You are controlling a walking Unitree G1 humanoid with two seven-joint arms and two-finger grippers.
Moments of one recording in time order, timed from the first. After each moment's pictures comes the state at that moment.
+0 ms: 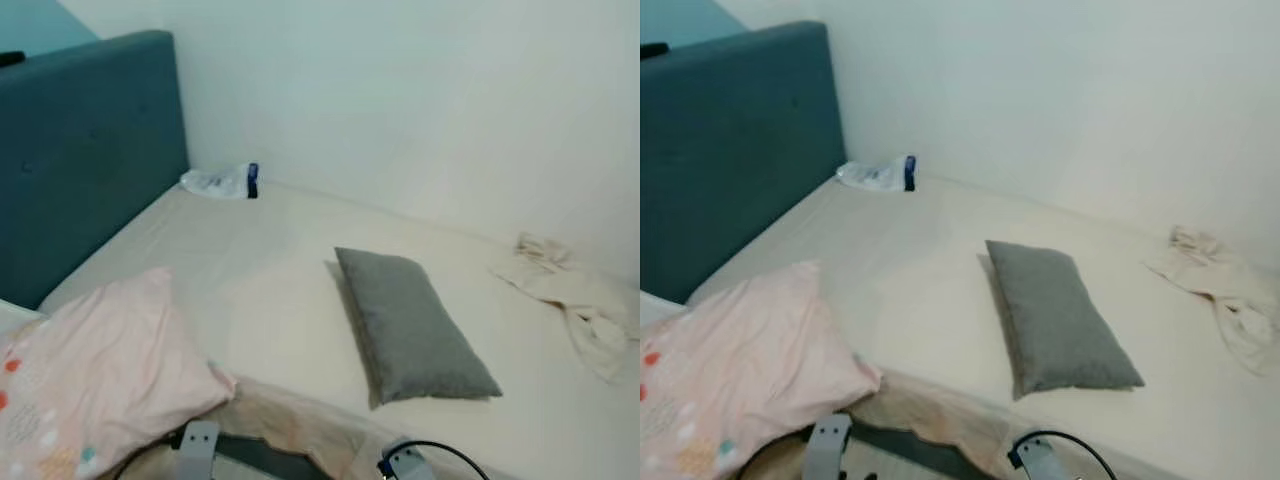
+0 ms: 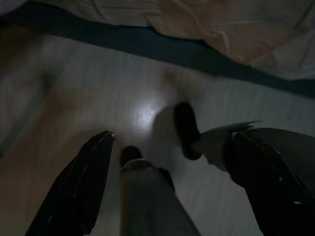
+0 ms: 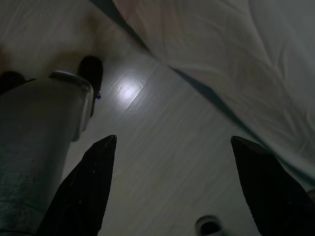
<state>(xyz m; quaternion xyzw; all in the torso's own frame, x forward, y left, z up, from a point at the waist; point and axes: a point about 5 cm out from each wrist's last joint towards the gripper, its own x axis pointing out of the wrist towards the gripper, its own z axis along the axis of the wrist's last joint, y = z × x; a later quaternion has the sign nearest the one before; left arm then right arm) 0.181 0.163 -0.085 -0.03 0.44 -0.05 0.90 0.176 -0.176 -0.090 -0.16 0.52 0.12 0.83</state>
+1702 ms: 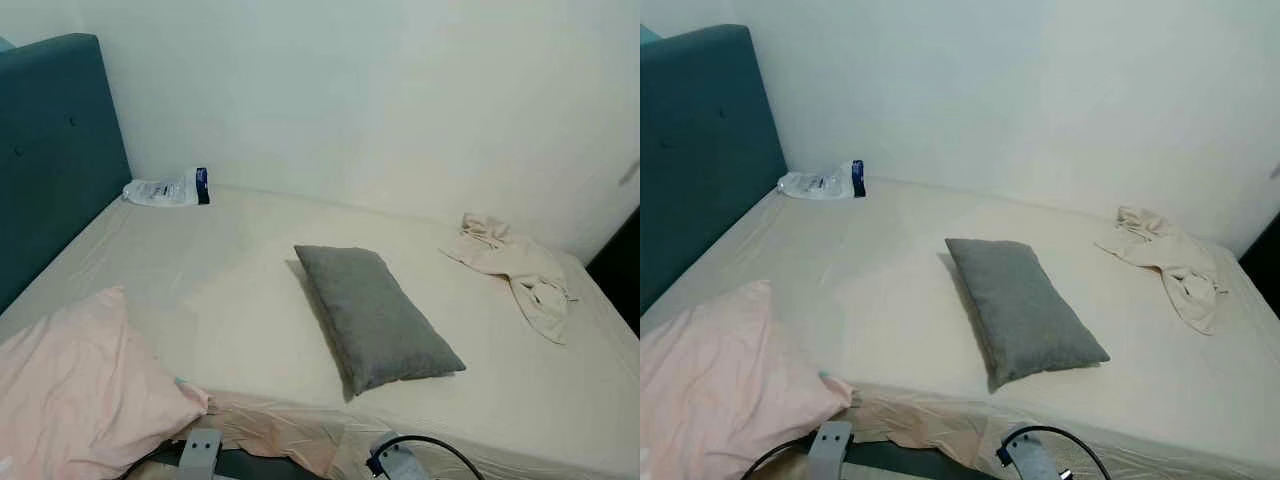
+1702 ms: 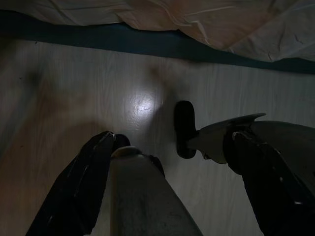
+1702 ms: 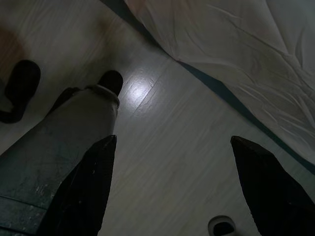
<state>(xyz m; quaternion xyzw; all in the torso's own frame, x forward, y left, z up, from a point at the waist) 0.176 0.157 -0.088 -0.06 0.45 -0.08 0.89 0.180 -0.168 -0.089 -0.18 0.52 0.16 0.82</state>
